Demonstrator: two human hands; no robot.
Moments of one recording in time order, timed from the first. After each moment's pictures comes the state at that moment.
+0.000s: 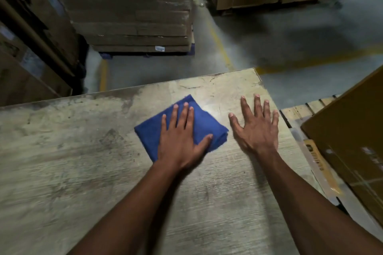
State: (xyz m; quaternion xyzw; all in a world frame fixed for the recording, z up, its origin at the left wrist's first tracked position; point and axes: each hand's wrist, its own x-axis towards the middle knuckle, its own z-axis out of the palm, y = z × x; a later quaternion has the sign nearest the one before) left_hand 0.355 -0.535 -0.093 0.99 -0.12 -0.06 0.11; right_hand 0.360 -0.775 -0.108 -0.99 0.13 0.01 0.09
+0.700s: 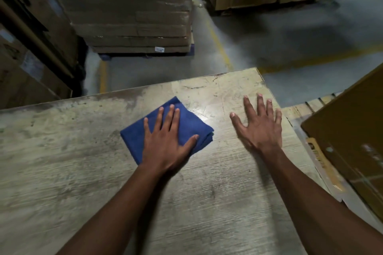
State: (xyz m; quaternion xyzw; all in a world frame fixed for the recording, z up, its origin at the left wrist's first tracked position) left_hand 0.355 -0.485 -0.098 0.99 -0.10 -0.05 0.09; right_hand 0.359 -0.771 -0.100 -0.99 0.13 0.02 0.08
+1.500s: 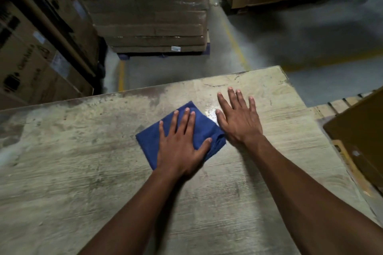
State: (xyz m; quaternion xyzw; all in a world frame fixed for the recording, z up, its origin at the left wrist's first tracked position) left_hand 0.338 -0.460 -0.101 0.99 -0.09 -0.04 0.07; right_hand 0.401 -0.671 -0.102 -1.00 -0.02 0.02 0.08
